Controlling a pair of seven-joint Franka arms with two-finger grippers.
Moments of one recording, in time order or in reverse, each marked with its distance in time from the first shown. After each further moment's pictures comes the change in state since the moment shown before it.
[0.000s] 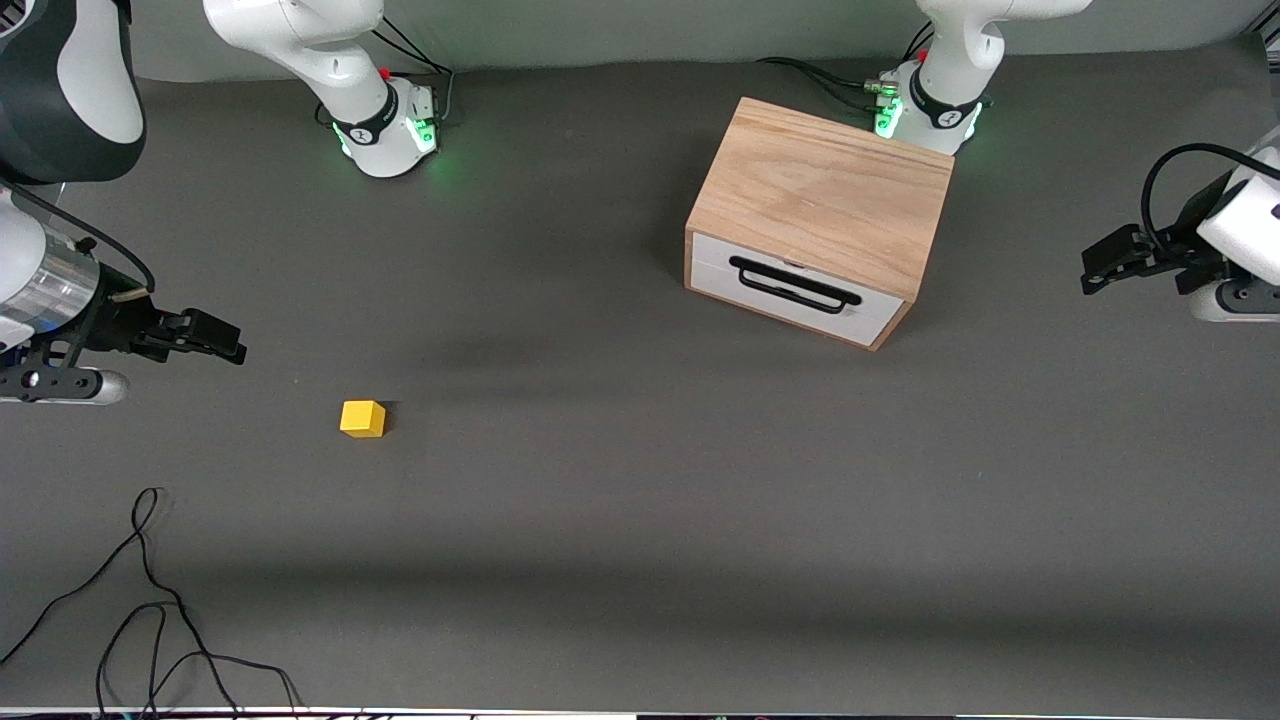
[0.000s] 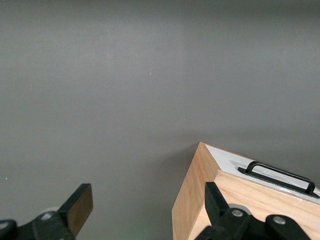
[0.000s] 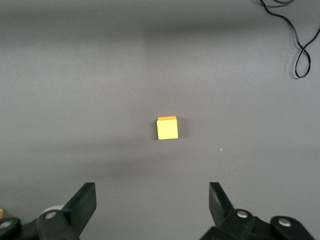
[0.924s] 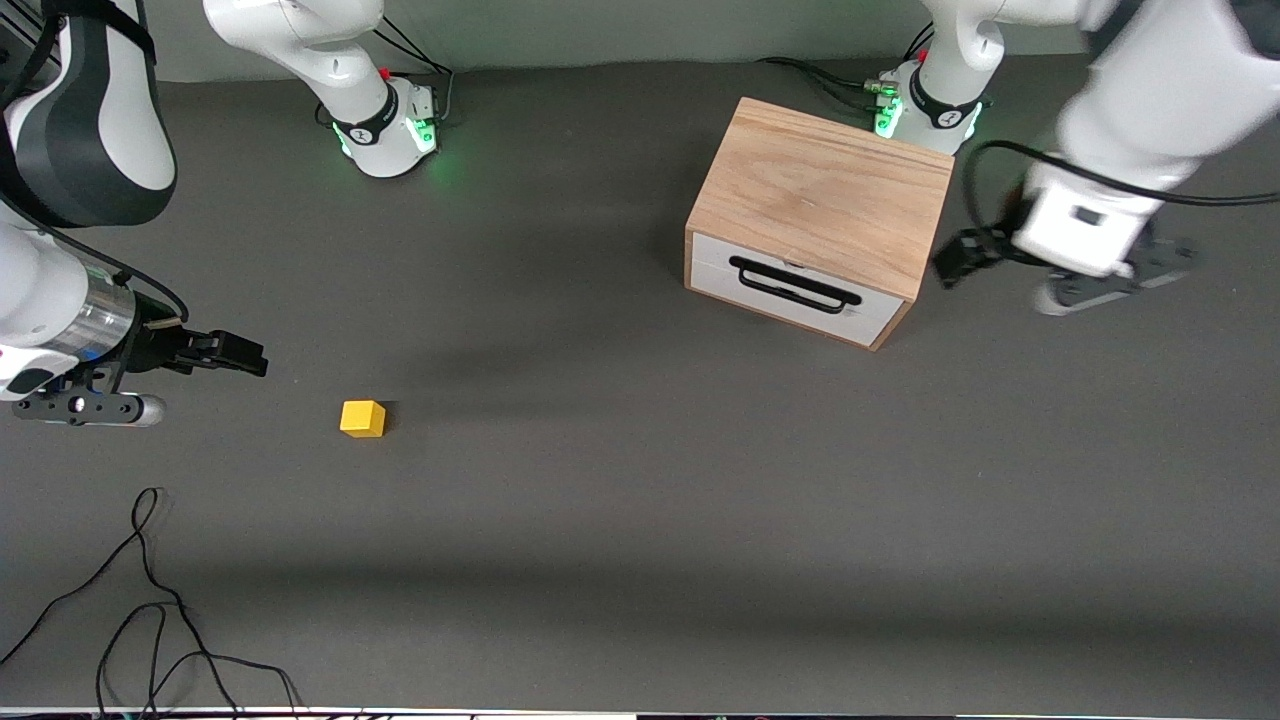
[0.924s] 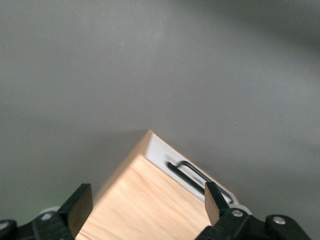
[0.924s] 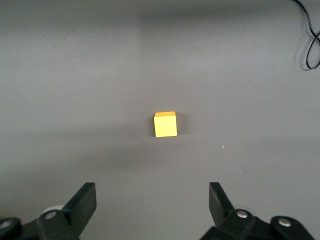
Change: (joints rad) left arm -0.256 0.011 -0.054 -0.017 -0.016 0.000 -0.708; right arm 0.000 0.042 -0.001 -0.038 0.000 0.027 -0.001
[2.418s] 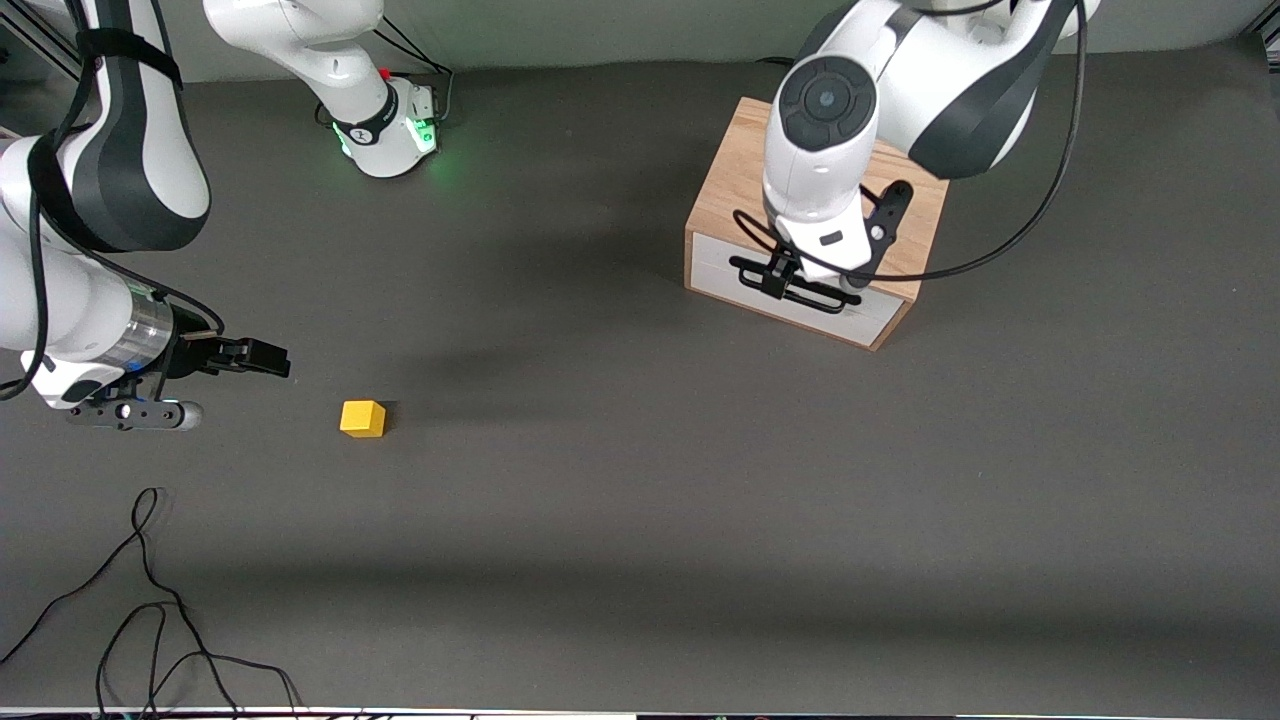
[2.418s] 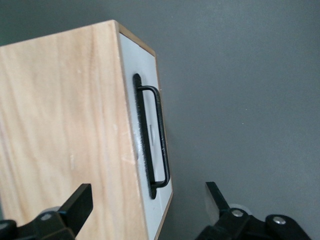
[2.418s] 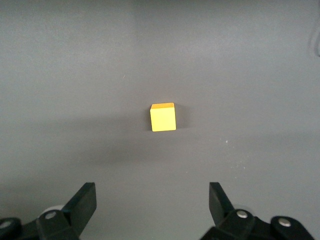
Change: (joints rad) left arm -0.283 0.139 0.001 -0.127 -0.007 0.131 -0.985; right arm 0.000 0.001 -0.001 -0.098 0.000 0.056 -0.006
